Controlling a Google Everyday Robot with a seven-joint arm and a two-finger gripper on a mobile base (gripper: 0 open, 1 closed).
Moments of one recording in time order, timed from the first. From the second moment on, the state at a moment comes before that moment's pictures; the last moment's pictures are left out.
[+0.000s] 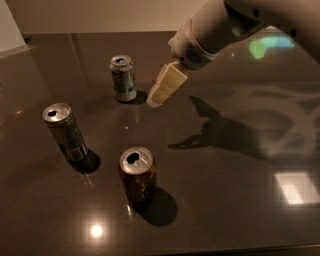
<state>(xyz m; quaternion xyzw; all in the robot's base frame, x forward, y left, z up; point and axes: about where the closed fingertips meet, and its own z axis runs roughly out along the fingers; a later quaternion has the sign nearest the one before) 0.583 -0.016 0.944 -0.59 0.73 0.11 0.34</state>
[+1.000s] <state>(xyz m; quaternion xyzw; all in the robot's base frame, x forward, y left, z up) 0.651 0.047 0.906 -0.54 0.74 0.16 0.37</state>
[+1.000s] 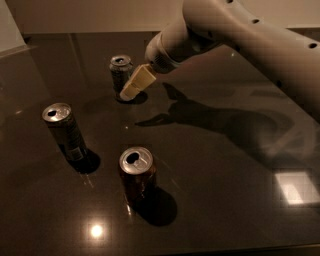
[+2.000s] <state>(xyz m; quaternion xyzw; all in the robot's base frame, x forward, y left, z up) 0.678 0.084 0.898 -0.55 0.72 0.20 0.38</state>
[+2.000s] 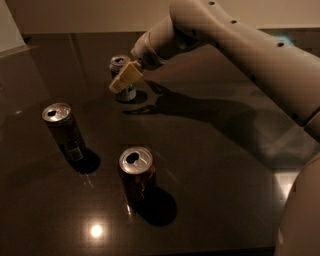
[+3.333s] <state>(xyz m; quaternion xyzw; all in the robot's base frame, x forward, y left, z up) 0.627 0.058 0.934 -0.57 0.70 0.23 0.35</state>
